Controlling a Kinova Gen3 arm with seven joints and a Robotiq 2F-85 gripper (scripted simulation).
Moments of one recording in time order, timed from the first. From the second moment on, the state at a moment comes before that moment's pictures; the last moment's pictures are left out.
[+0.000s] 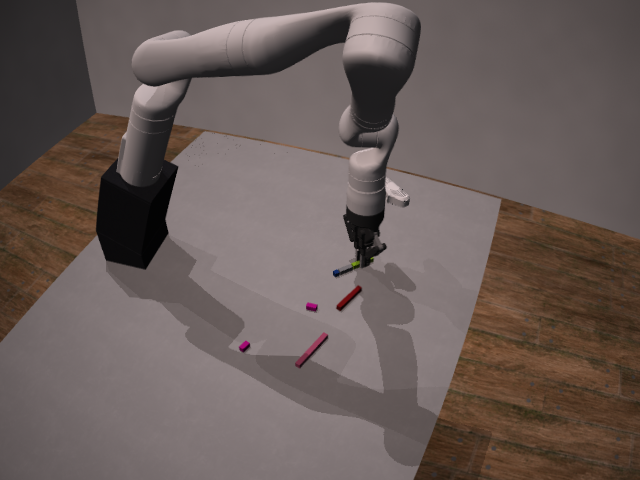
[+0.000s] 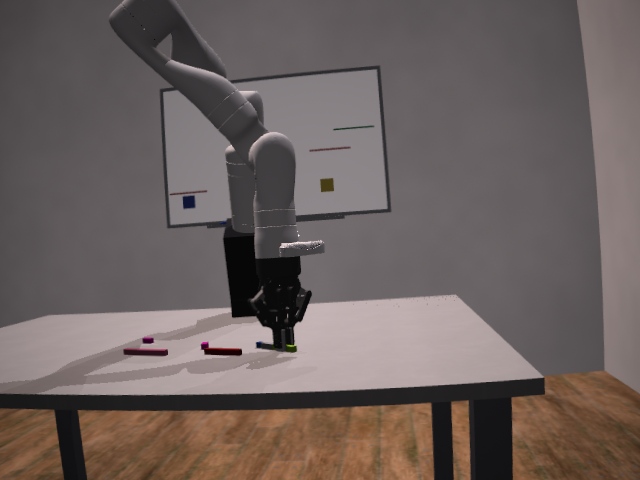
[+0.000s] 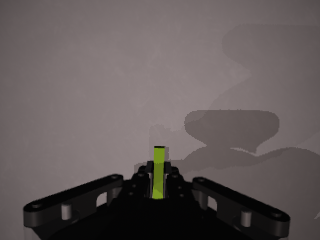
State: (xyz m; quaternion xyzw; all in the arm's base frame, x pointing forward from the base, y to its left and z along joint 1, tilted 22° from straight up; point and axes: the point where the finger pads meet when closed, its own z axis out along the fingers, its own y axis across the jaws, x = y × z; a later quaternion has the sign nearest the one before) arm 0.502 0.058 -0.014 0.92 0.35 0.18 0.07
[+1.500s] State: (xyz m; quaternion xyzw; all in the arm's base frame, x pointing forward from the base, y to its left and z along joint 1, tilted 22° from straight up) arm 0.493 0.060 -0.005 0.92 0.35 0.17 0.07
